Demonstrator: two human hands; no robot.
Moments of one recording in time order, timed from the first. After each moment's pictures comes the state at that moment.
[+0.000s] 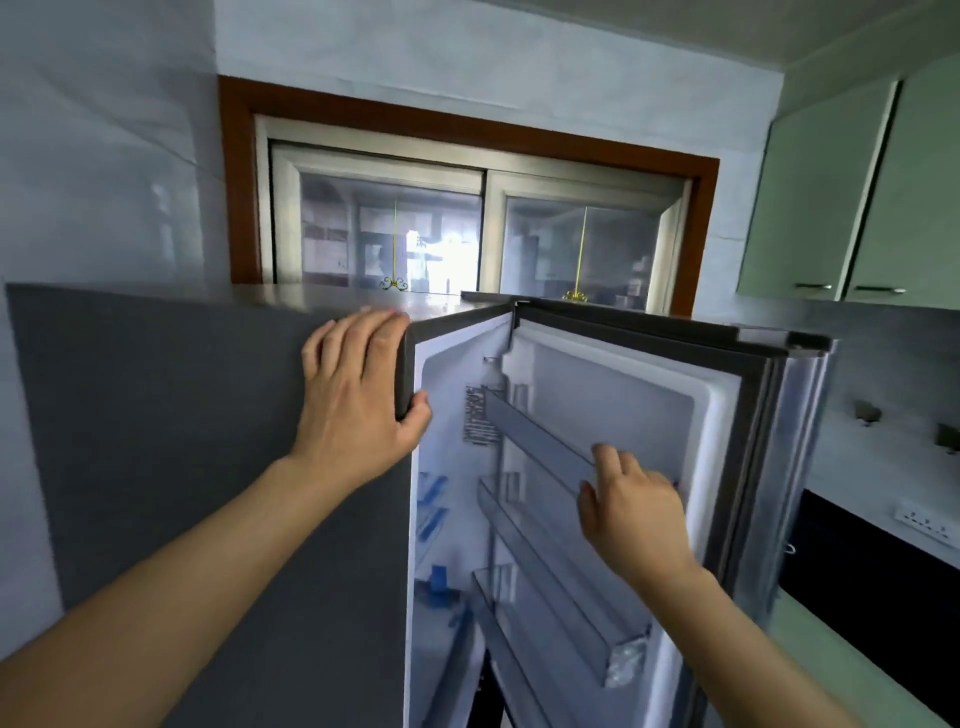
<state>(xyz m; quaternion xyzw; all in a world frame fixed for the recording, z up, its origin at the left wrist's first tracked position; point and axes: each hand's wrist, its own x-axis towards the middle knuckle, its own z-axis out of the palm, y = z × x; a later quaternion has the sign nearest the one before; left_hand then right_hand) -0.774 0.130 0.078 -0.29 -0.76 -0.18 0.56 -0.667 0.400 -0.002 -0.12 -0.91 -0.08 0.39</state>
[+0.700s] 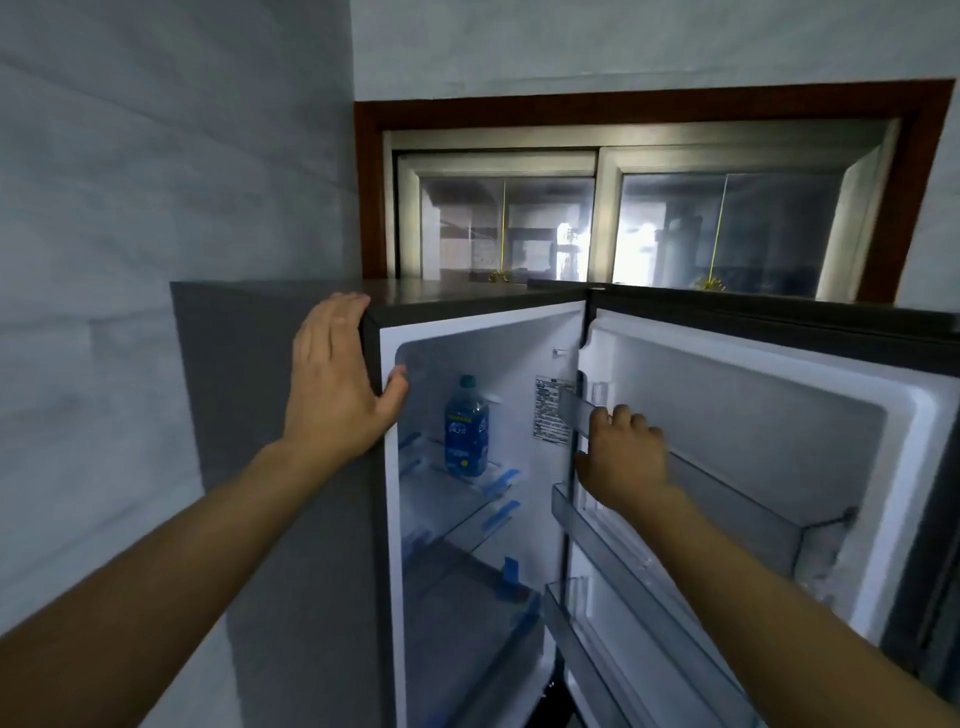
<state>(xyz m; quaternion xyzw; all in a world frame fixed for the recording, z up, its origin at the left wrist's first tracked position) -0.750 0.166 0.077 -0.14 -0.80 -0.19 0.55 -0.794 0.471 0.012 -0.04 -0.96 -0.07 0.27</state>
